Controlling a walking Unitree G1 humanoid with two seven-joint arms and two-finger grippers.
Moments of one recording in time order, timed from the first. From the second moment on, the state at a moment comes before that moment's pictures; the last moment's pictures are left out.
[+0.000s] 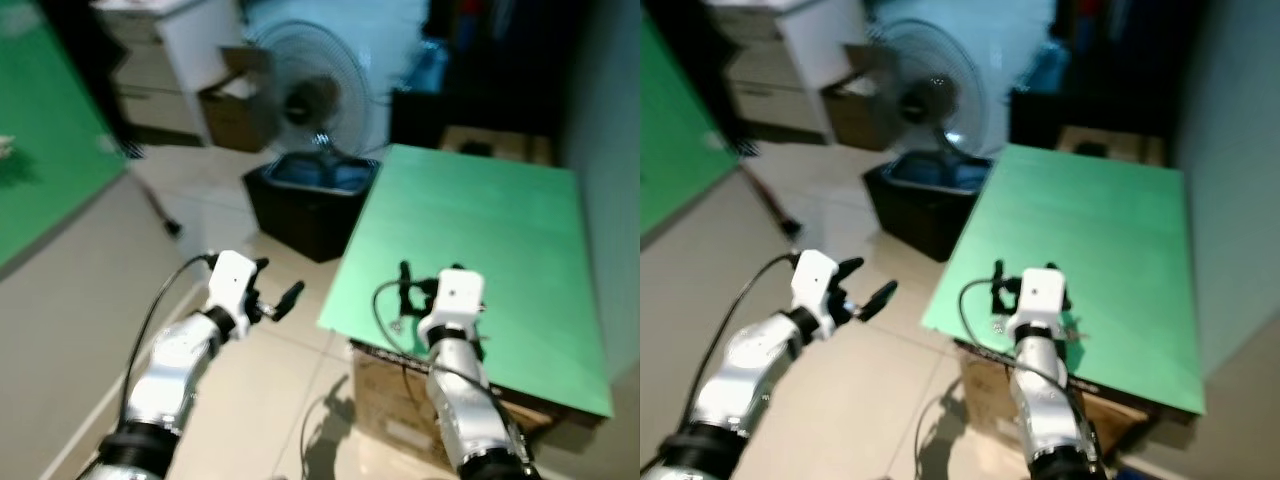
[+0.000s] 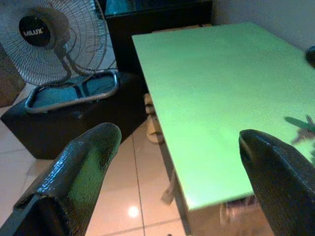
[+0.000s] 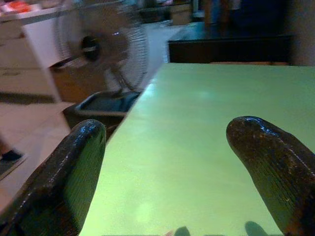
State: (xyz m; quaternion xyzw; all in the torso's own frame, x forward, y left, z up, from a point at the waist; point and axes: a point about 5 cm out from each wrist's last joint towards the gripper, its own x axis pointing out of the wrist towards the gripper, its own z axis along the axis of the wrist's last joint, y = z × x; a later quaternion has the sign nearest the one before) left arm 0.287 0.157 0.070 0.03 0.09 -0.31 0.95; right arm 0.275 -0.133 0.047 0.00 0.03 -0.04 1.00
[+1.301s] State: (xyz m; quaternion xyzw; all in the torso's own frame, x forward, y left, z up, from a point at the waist) left arm 0.224 0.186 0.104 0.03 0.13 -0.36 0.92; right arm 0.347 -0.098 0.076 0.00 0.07 -0.03 1.00
